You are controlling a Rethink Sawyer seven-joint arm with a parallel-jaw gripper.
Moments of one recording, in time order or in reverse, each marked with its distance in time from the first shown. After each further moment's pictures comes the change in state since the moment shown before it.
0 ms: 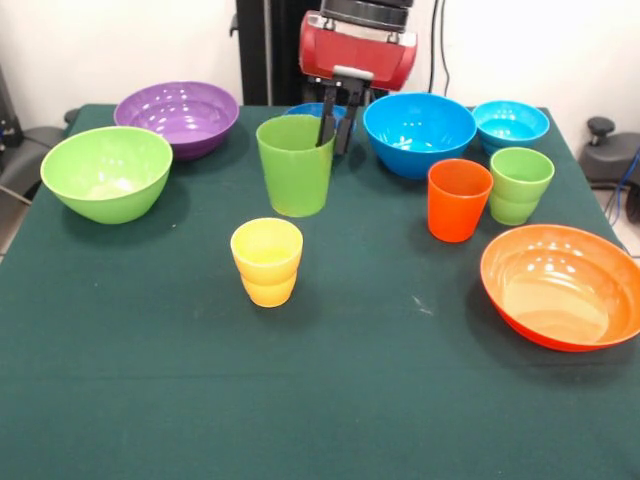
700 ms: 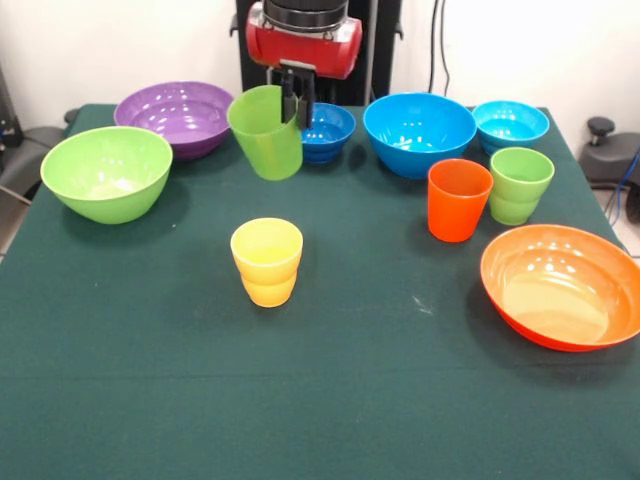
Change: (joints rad) arm -0.189 -0.010 0.117 0.001 0.055 0.339 0.000
